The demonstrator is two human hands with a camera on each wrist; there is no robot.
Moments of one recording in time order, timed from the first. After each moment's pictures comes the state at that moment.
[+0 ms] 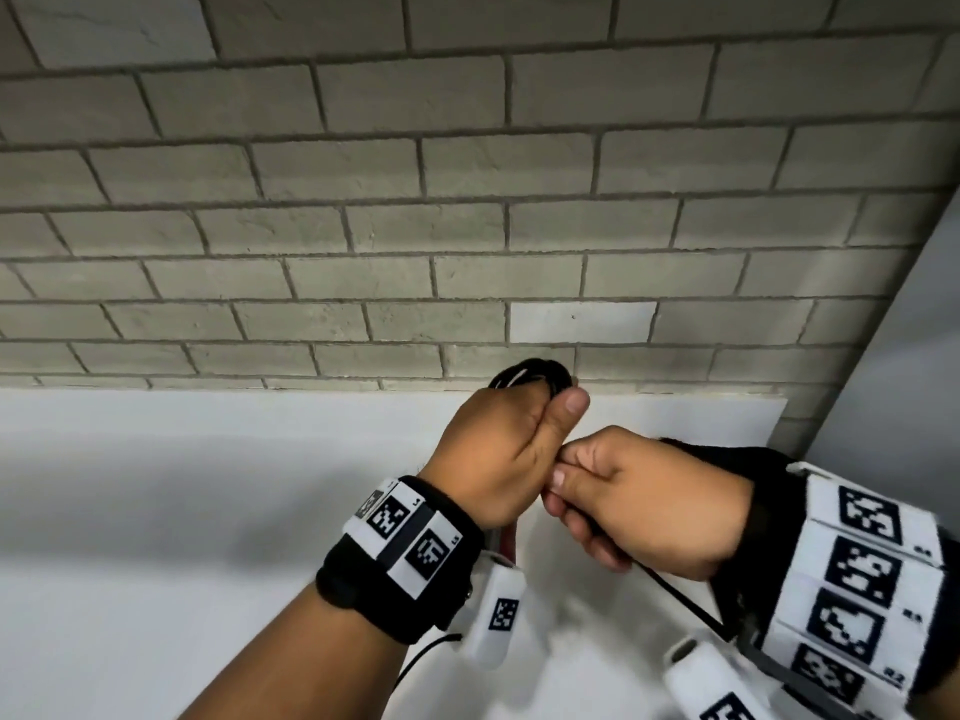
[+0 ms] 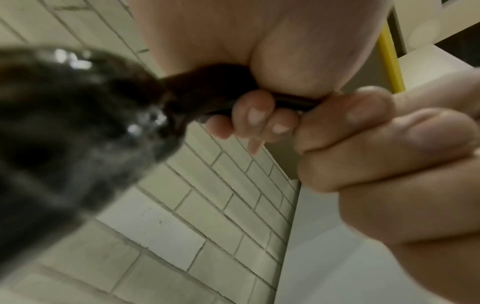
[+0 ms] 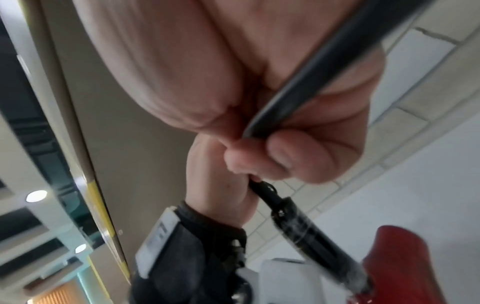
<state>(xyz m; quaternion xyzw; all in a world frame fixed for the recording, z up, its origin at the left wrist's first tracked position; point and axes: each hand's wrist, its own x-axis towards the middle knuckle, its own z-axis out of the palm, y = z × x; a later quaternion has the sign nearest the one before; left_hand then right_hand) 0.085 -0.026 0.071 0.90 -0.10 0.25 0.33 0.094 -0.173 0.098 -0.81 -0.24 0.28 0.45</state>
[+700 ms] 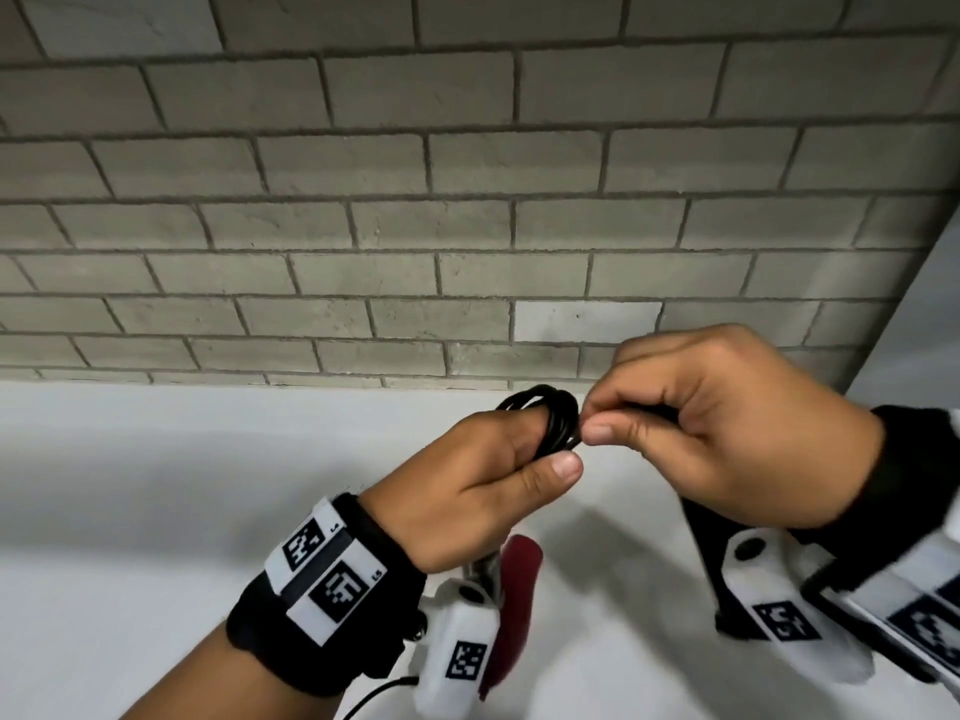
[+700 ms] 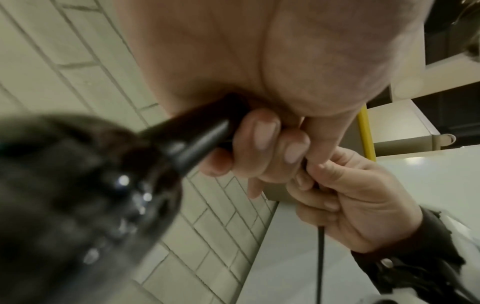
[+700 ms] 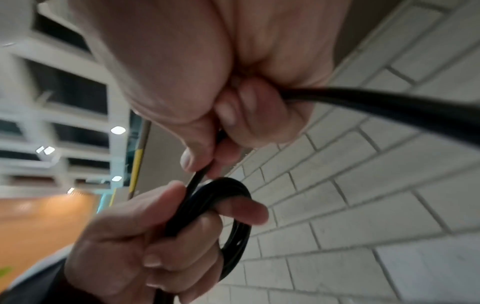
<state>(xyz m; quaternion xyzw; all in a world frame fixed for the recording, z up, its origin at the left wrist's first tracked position) 0.041 -0.008 0.093 0.84 -0.24 0.09 0.48 0.104 -0.205 0.156 -0.80 -0.54 -0.12 0.23</state>
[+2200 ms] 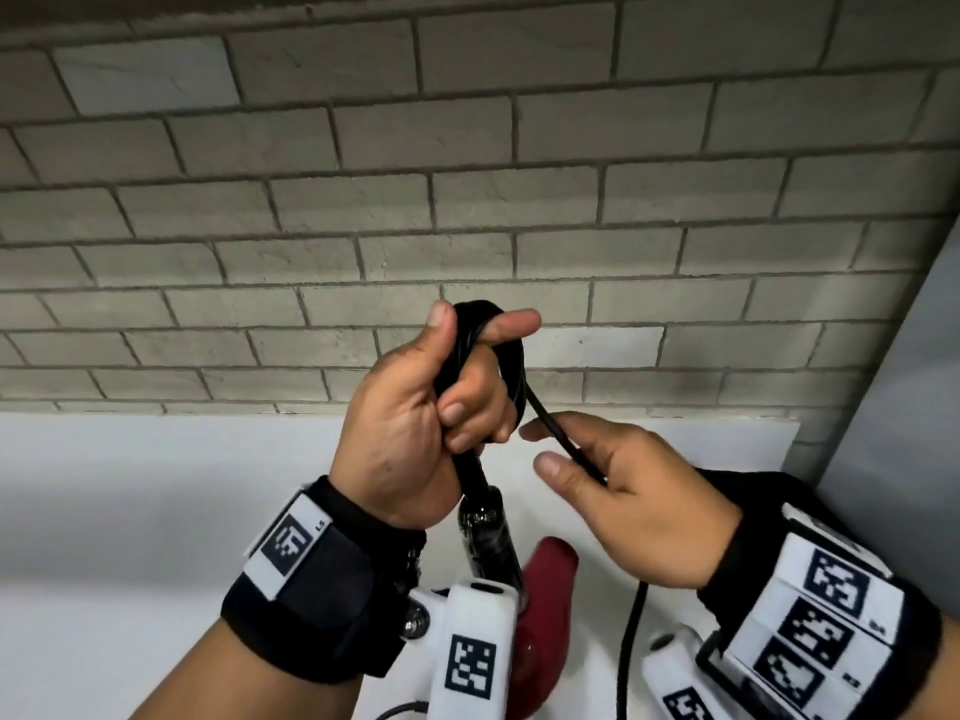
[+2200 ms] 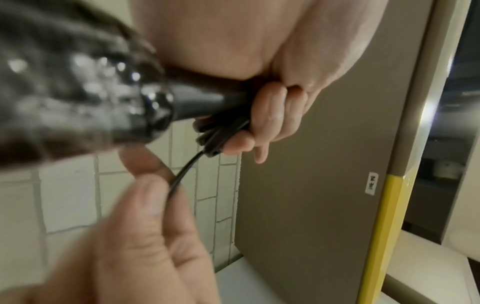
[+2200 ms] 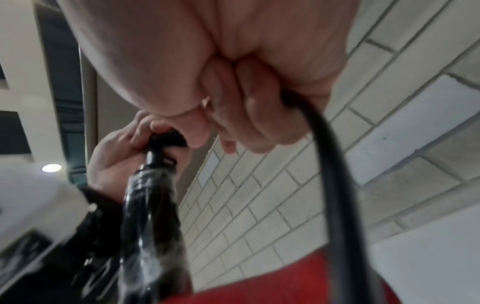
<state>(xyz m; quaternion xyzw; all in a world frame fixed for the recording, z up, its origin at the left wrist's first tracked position) 0.051 -0.002 0.136 0.49 -0.17 0.11 0.85 0.114 -0.170 0.081 -0.80 -0.41 -0.01 0.43</state>
